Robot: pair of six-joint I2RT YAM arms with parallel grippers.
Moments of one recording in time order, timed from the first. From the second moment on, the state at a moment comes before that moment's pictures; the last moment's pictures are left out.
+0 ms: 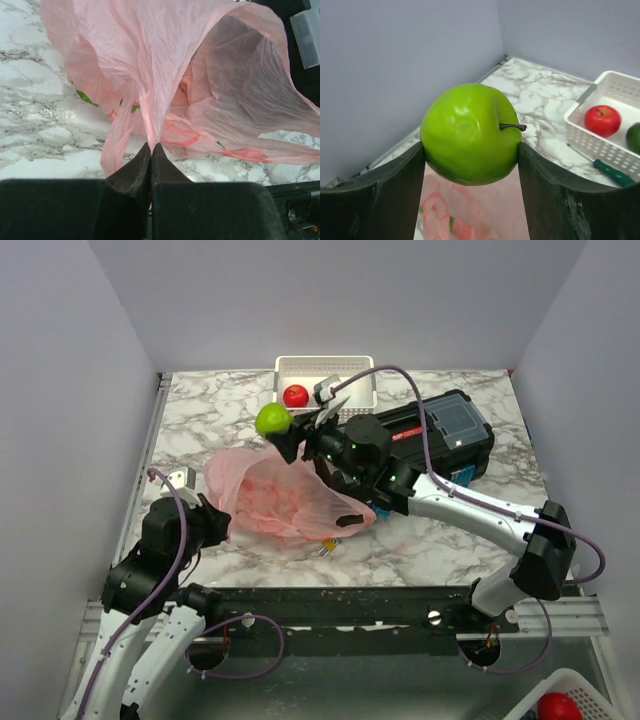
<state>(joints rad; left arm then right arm) -0.37 0.43 0.81 -0.91 -0.08 -0.56 1.01 1.53 1.28 0.26 0.15 0.18</state>
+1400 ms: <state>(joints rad) -0.37 0.43 1.04 -0.85 -0.38 -0.36 0.60 2.48 2.31 -0.14 0.28 0.24</state>
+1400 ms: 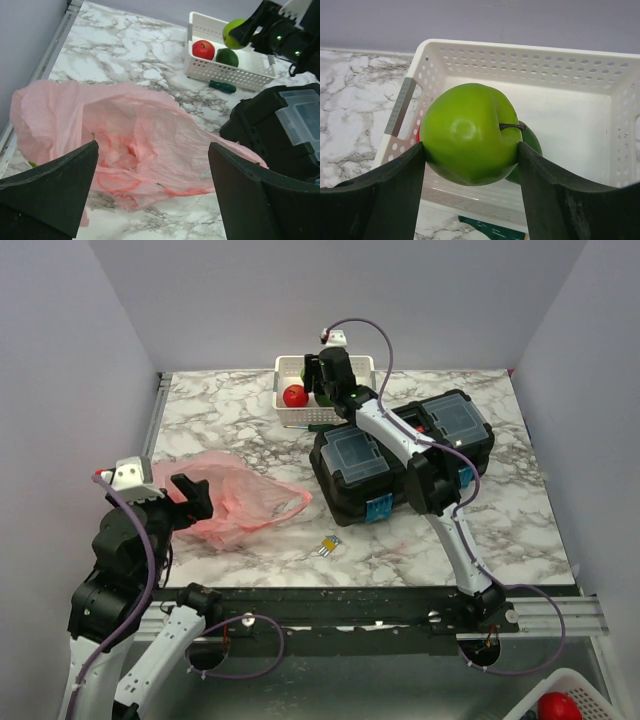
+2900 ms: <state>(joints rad) -0.37 0.38 1.10 -0.78 -0.25 -0.33 0.59 1.47 1.49 -0.21 0.25 0.27</state>
